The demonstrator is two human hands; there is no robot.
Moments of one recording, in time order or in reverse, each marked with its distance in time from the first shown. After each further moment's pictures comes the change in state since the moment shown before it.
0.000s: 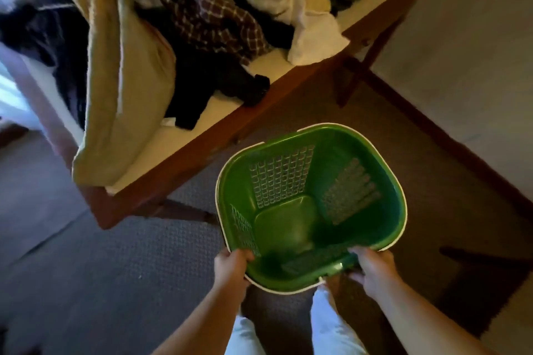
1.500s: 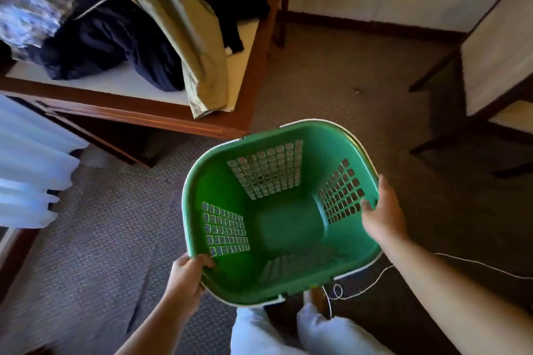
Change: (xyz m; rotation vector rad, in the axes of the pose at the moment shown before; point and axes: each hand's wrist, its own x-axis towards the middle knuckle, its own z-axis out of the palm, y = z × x) left_hand 0.131 0.087 -0.529 0.633 -0.323 0.211; right_hand -0.297 0.383 0.209 -0.316 0.445 -0.420
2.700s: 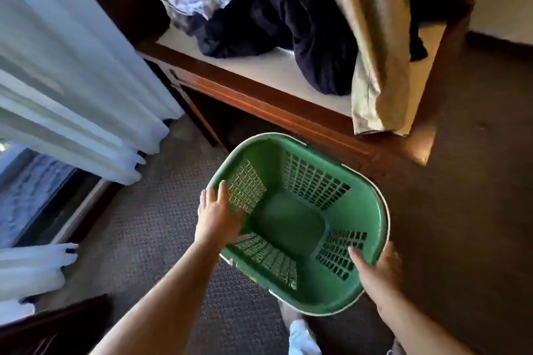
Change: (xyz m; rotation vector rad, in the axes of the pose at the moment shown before) left_hand 0.185 0.115 -0.166 0.960 0.332 0.593; right_hand -0.079 -0.136 0.247 0.043 -0.244 0.101
